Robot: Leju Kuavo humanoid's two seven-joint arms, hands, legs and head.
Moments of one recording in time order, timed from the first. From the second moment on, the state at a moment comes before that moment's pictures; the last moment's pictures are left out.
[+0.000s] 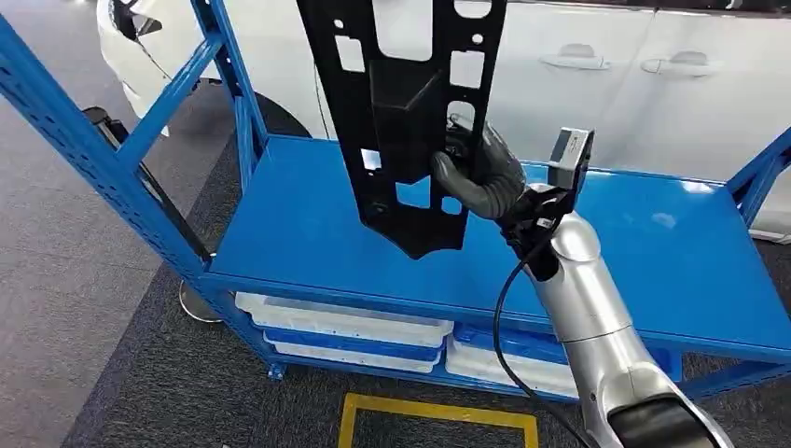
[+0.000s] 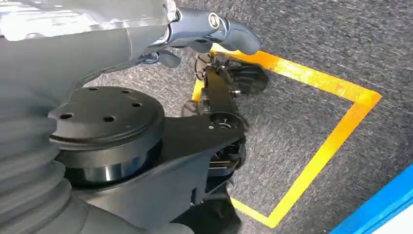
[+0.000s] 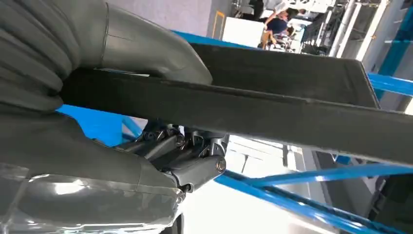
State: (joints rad) left arm -0.13 -0.19 1.12 -0.22 -0.60 -0.03 -0.25; right arm -0.71 -0.05 0.28 -1.31 -0.18 0.48 -0.48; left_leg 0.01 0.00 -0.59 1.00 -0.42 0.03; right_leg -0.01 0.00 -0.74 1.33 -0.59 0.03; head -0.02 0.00
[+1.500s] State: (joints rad) left arm -0.13 -0.19 1.12 -0.22 -0.59 -0.03 -0.23; right arm -0.70 -0.05 0.29 -1.34 -0.19 0.47 -0.46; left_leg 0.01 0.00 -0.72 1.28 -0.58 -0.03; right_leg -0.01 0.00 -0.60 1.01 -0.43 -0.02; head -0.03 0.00
